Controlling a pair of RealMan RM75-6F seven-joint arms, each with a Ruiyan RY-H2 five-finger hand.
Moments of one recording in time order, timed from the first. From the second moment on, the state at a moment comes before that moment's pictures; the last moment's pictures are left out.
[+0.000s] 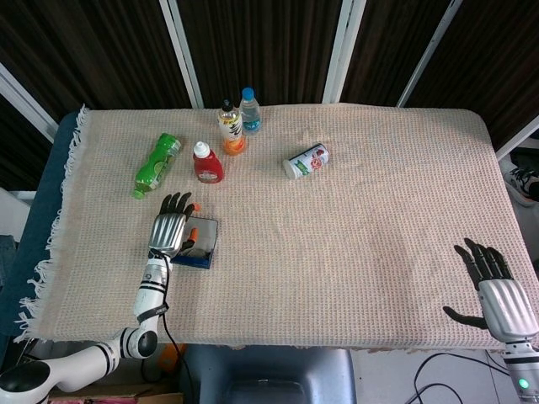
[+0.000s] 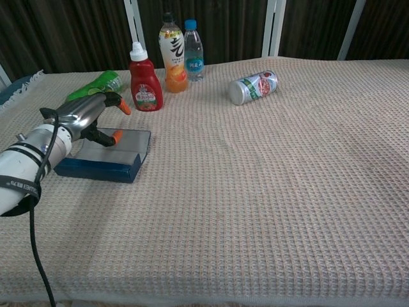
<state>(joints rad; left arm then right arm) -0.70 -1.86 -0.34 -1.03 1.13 1.03 0.26 0.07 -1.05 0.01 -1.65 -1.55 1.46 0.01</state>
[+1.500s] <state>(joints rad) -0.47 -1.50 -0.05 -1.35 1.23 1.11 0.31 0.07 -1.05 -0.01 -1.66 -1.59 1.45 0.00</state>
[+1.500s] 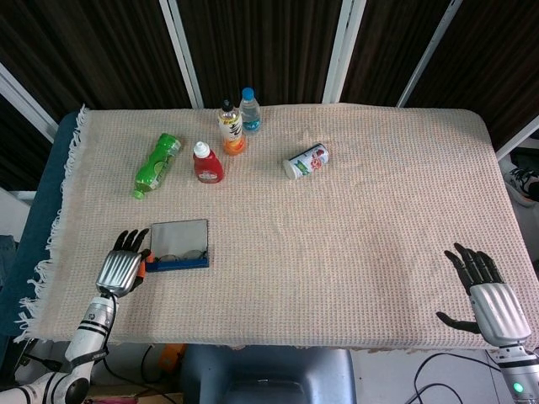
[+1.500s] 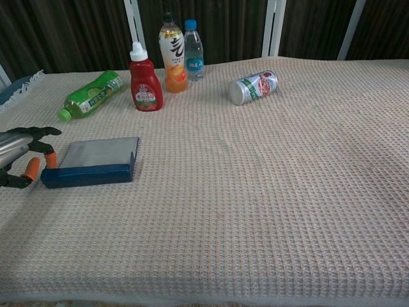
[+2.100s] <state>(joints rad) -0.41 -1.42 0.12 -1.55 1.50 1.18 0.34 0.06 -1.04 -0.02 -1.67 -1.60 1.46 0.02</state>
